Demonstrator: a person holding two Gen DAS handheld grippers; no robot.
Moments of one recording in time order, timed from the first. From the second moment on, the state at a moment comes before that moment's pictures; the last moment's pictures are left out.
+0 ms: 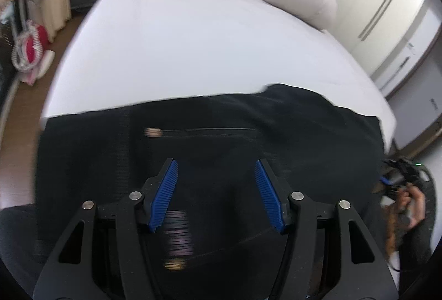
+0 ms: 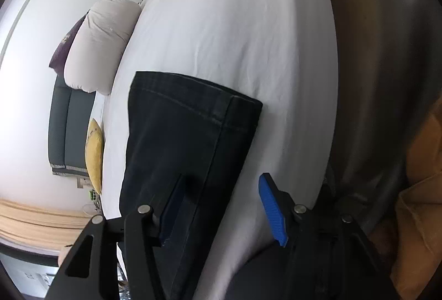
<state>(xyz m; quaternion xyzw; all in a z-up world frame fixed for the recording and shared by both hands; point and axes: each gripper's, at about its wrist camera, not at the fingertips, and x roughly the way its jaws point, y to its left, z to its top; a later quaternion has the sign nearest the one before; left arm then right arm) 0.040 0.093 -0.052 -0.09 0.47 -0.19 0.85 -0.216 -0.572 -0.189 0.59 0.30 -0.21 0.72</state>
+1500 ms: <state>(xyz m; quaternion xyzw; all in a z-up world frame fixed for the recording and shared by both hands) 0.046 0.022 -0.093 -0.04 0.50 -0.24 0.83 -0.173 -0.589 -0.171 0.58 0.12 -0.20 0.78</state>
